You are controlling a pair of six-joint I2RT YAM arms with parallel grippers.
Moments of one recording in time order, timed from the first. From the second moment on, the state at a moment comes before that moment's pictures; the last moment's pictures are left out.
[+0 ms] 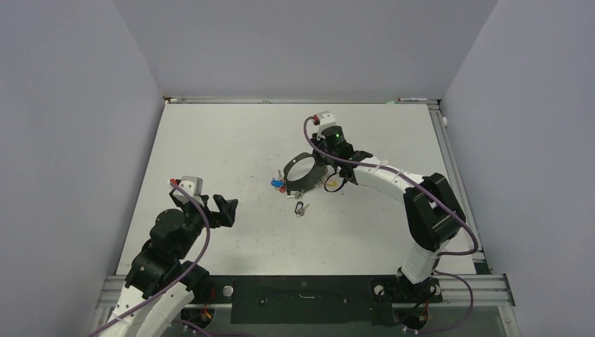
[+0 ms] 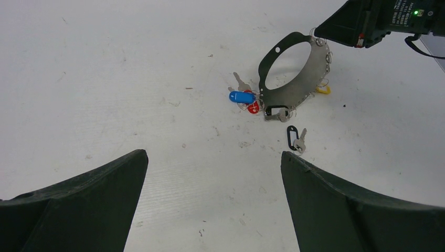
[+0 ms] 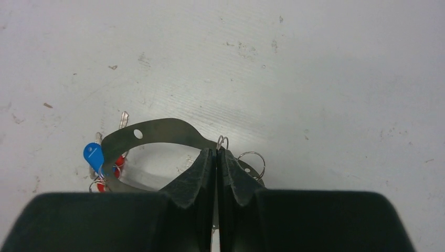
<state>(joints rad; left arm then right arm) -0.49 0.28 0.55 -0.52 -0.18 -0.31 0.59 1.77 1.18 -0.01 0.13 0.17</state>
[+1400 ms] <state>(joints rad) -0.48 0.17 0.53 -0.08 0.28 -0.22 0.62 1.25 0.84 0.60 -0.53 0.18</state>
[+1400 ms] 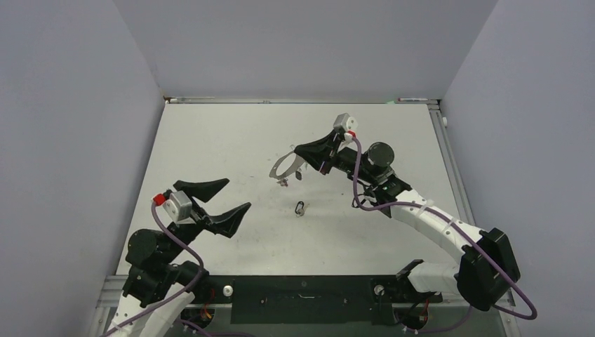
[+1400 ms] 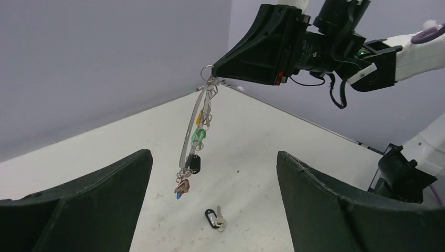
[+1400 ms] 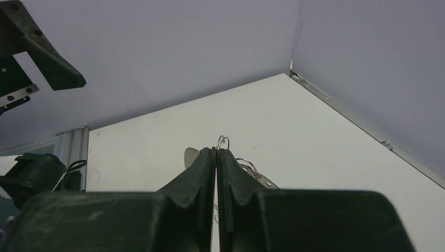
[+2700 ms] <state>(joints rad) -0.52 0.31 0.45 0.44 0.82 -0.31 1.00 1.09 0.74 0.70 -0.74 0.31</state>
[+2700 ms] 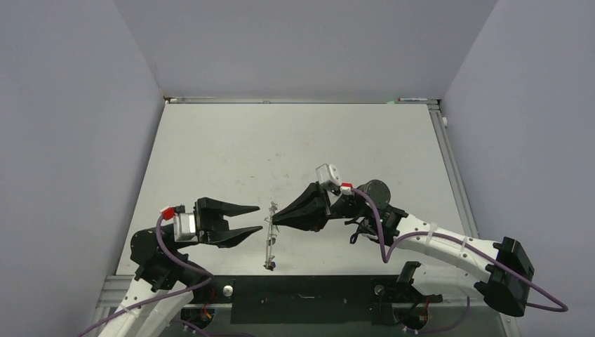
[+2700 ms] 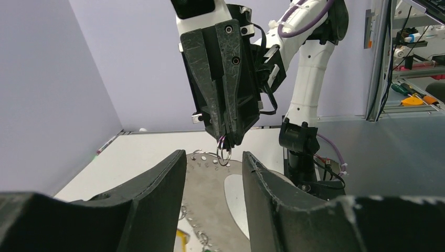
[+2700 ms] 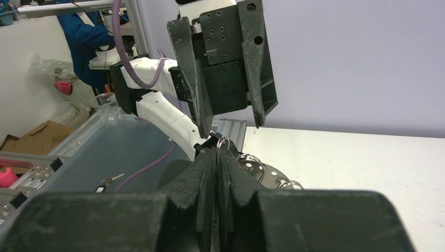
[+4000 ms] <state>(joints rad) -0.52 0.32 0.46 0.33 0.81 -0.25 1.05 1.16 0.77 0.71 -0.68 0.28</state>
